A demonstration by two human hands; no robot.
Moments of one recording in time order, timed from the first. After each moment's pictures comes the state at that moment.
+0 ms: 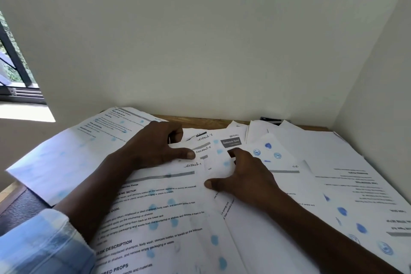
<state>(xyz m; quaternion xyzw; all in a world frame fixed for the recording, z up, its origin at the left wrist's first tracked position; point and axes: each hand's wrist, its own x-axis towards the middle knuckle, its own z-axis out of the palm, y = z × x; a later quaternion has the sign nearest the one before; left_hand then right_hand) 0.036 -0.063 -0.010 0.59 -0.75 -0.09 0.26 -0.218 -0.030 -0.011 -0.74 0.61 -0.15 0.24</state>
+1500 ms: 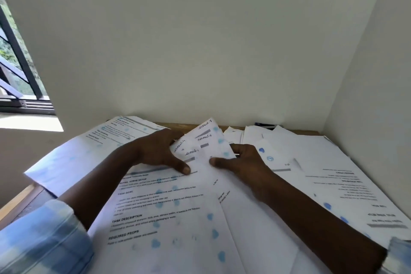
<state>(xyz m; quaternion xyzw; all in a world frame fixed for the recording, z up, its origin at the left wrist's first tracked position) 0.025 -0.042 0.026 0.58 -0.75 -0.28 0.16 -0.225 -0.036 -0.004 -0.59 0.50 -0.36 0.52</state>
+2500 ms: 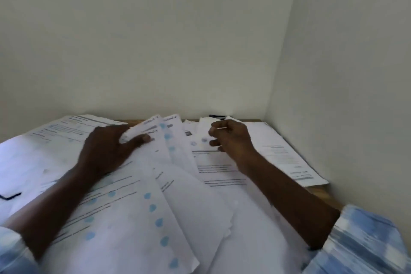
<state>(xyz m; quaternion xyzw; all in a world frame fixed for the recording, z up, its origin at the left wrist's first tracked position) 0.011 -0.016 -0.022 0.61 -0.69 0.11 0.38 -0.292 -0.020 0.006 -0.54 0.55 -0.49 0.40</state>
